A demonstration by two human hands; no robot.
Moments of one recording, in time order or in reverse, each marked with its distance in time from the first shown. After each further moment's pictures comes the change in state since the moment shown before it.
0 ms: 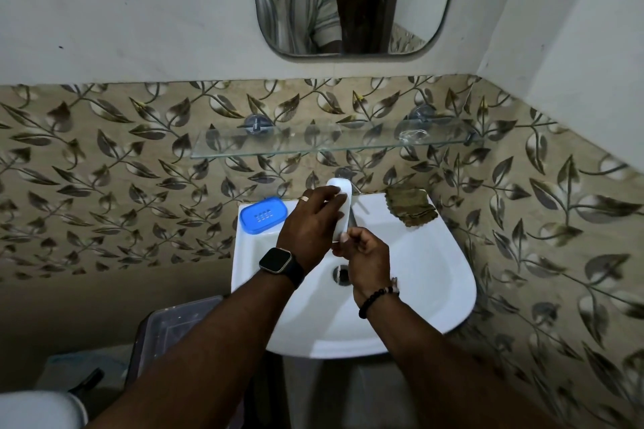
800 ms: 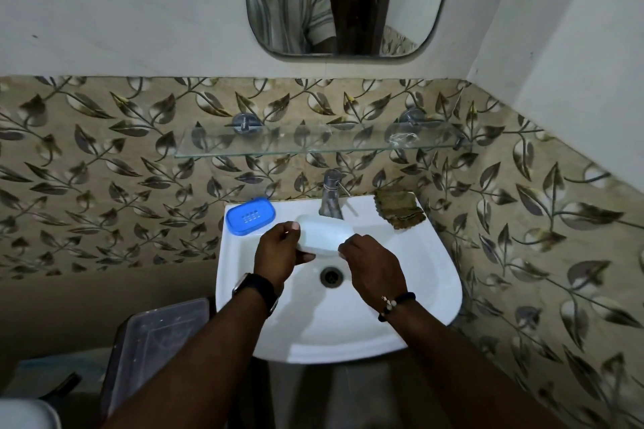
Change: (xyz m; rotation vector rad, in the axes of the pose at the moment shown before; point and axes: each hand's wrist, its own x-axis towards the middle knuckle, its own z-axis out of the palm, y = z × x) left_hand -0.037 -0.022 0.025 -0.987 0.033 -1.179; right_hand 0.021 0.005 -0.058 -1.253 -0.234 -0.858
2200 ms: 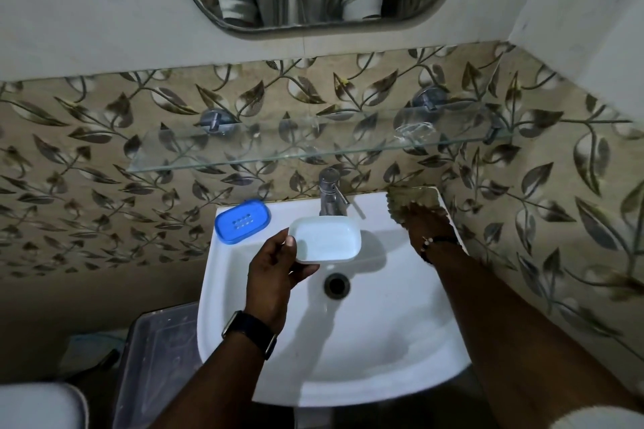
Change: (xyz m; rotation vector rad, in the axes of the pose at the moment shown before) left_hand 0.015 -0.018 0.039 -0.190 0.083 0.046; right_hand 0.072 0.221 0.081 -0.131 -0.528 0.396
